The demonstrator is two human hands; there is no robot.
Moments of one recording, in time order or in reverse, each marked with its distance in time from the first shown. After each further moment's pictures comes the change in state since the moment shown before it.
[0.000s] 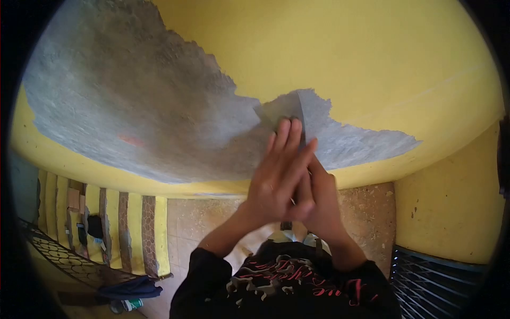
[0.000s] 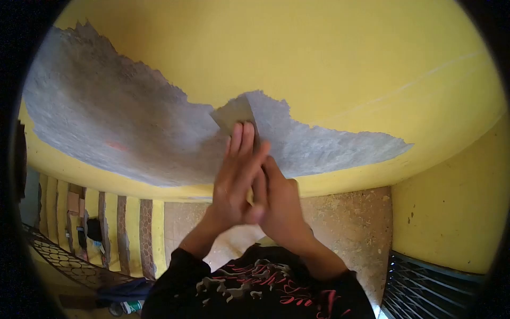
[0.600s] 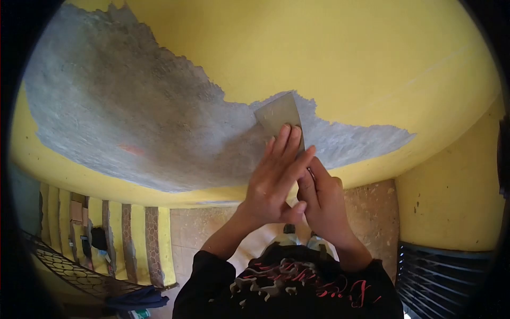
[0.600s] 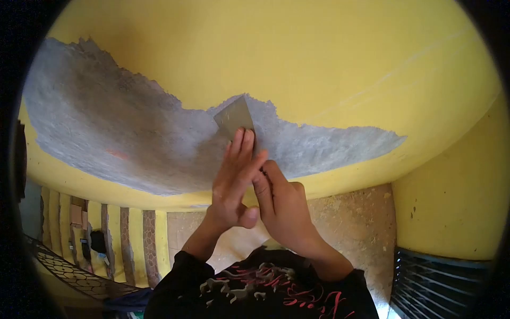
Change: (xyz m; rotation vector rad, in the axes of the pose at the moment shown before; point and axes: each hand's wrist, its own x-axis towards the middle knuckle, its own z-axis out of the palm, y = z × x) left_hand 0.003 0.011 0.003 0.000 0.030 0.039; right_hand -0.013 -0.012 -0.017 -0.051 0.054 -0.047
